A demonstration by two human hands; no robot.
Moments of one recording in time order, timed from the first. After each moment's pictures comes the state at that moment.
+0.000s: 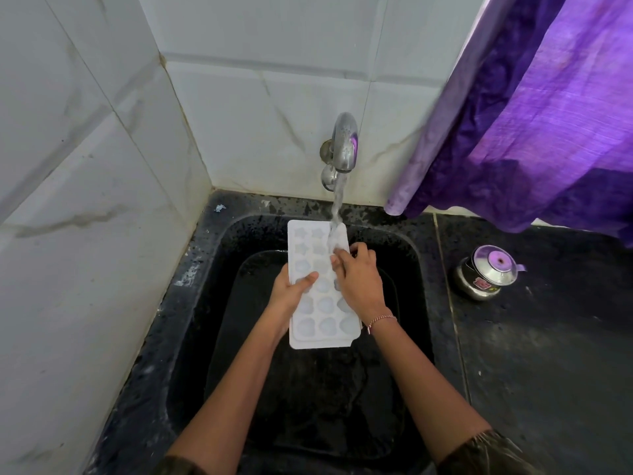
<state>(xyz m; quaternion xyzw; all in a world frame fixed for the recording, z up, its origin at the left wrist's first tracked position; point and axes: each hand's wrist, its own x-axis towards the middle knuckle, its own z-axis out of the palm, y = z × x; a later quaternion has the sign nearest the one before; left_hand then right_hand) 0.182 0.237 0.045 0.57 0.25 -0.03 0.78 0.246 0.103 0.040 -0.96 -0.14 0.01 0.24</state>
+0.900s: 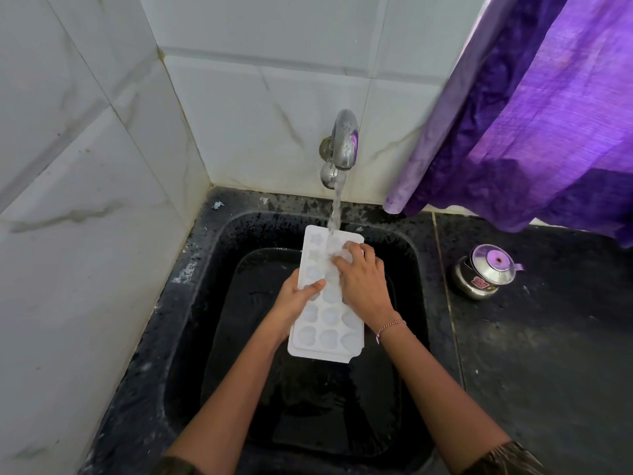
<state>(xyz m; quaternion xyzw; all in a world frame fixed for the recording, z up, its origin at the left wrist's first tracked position) 0.178 0.229 0.034 0.60 0.22 -0.10 0.76 0.236 0.092 0.044 -0.97 -0.23 -0.07 0.06</state>
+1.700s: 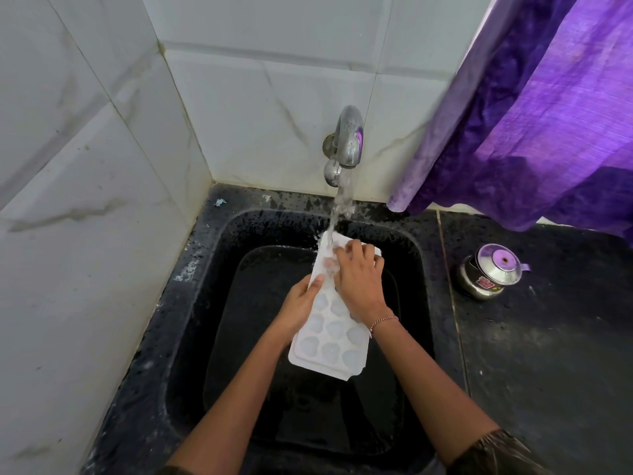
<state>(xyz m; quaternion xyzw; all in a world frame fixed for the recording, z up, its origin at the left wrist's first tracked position) 0.170 0.223 0.034 0.63 0.20 -0.11 0.74 0.239 0.104 0.036 -0.97 -0.19 -0.07 0.10</state>
